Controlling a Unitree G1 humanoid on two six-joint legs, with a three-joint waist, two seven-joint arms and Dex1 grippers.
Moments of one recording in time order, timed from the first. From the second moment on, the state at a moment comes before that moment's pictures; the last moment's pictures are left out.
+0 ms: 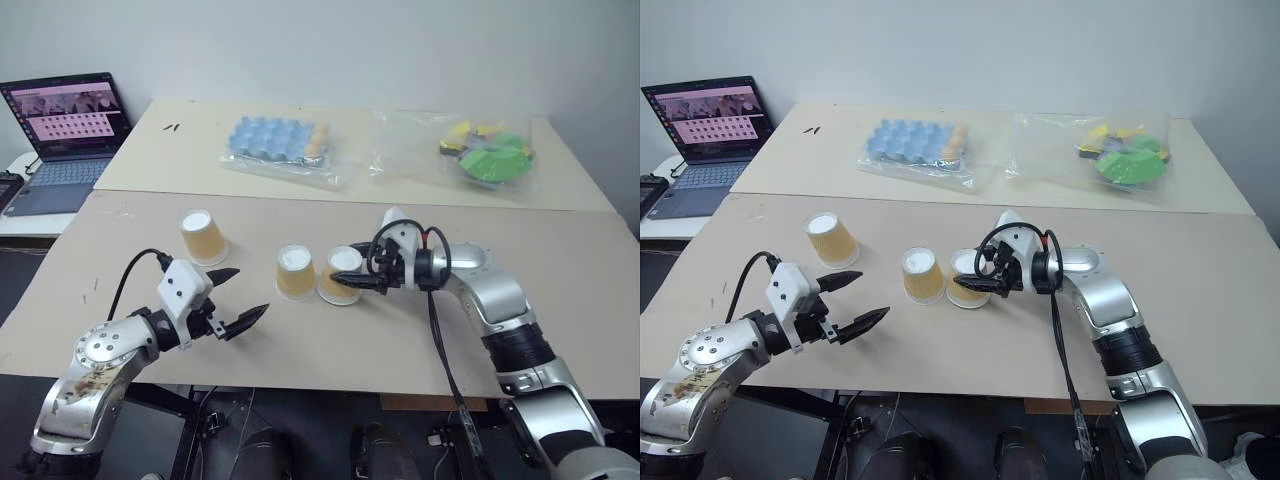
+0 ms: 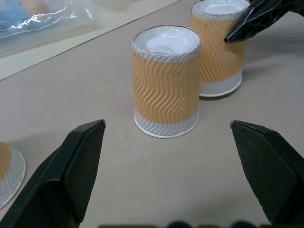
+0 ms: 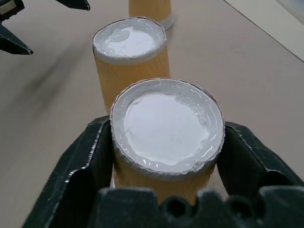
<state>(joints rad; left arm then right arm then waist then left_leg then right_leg) 0.01 0.67 0.15 -0.45 -0.43 0.42 -0.73 -0.66 -0.47 0.21 0.09 0.27 0.45 1.01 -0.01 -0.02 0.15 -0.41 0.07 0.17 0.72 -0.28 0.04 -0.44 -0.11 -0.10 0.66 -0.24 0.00</state>
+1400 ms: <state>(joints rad) -0.57 0.54 0.20 0.49 -0.29 0.13 -0.68 -0.65 -0.70 -0.01 -0.36 0.61 0.76 0.93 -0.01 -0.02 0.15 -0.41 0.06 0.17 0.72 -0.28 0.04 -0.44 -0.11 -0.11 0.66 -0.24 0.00</state>
